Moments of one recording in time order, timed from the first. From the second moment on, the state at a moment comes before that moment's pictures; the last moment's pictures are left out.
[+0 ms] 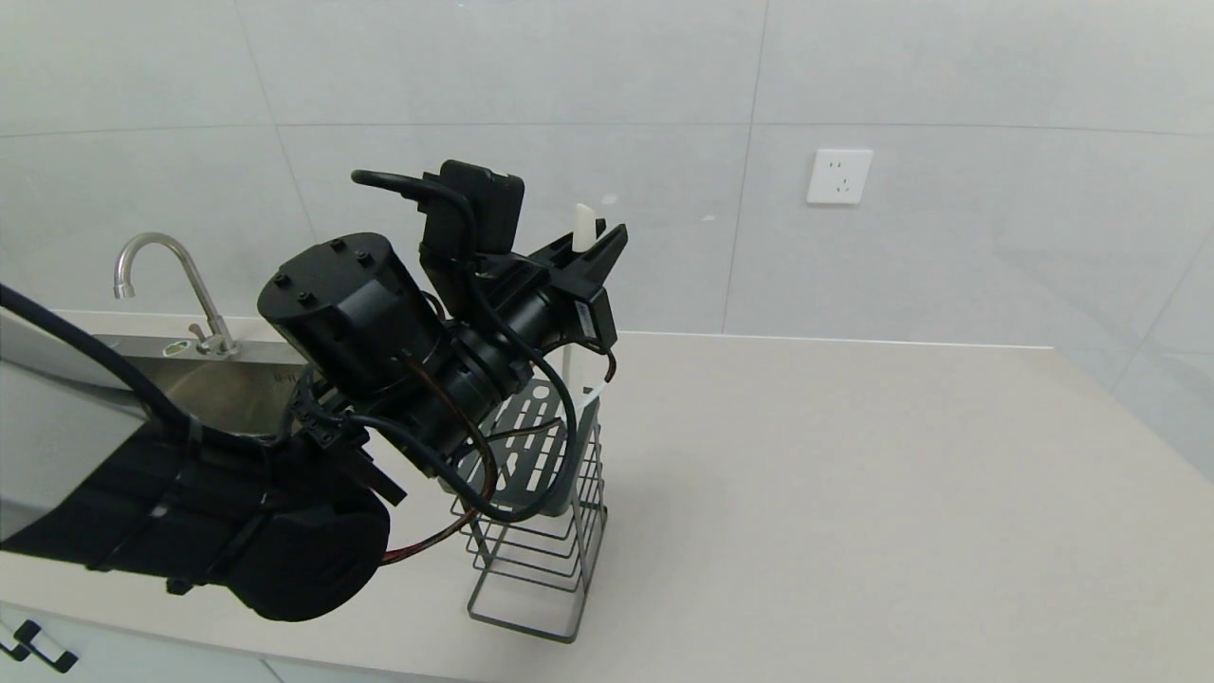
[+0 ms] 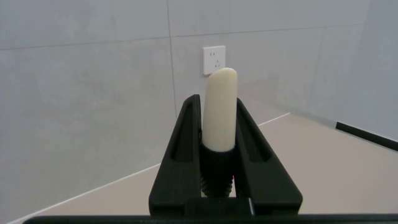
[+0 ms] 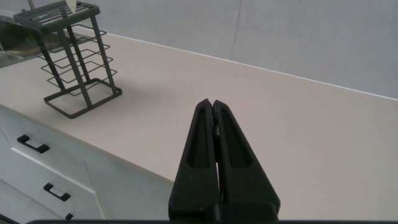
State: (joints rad) left arm -0.71 1.87 -0.86 -1.34 0.02 0.05; right arm 0.00 0.01 0.00 -0.05 0.35 -0.06
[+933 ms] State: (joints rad) left arm -0.72 1.88 -0.84 -1.34 0.08 0.05; right arm 0.00 0.01 0.00 -0.05 0.35 -0.06
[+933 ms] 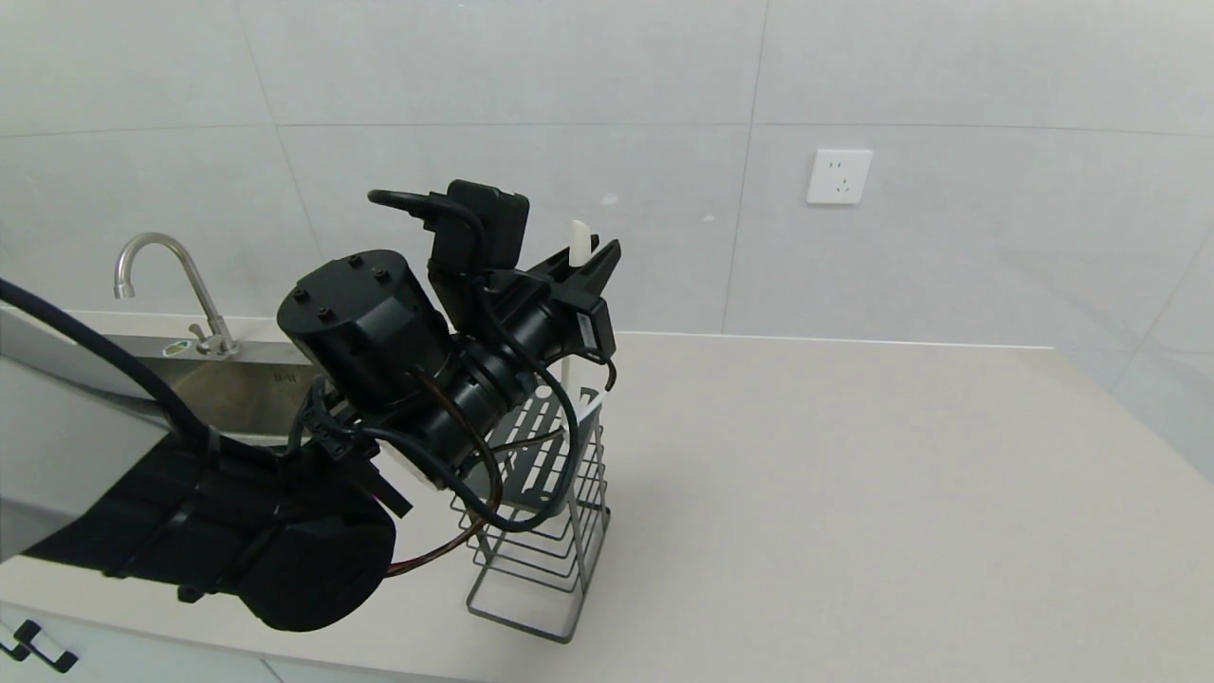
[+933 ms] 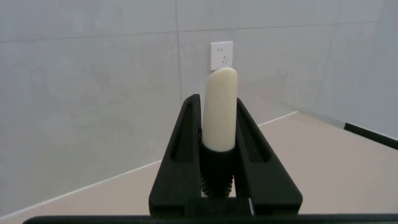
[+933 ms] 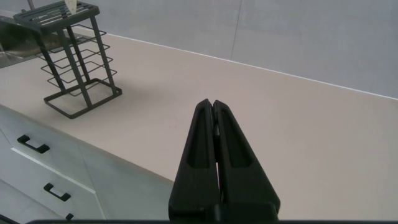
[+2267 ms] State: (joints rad) left arm -0.70 1.94 -0.76 -1.37 0.10 0.02; right arm 0.00 0.02 0.00 -0.05 0.35 -0.06
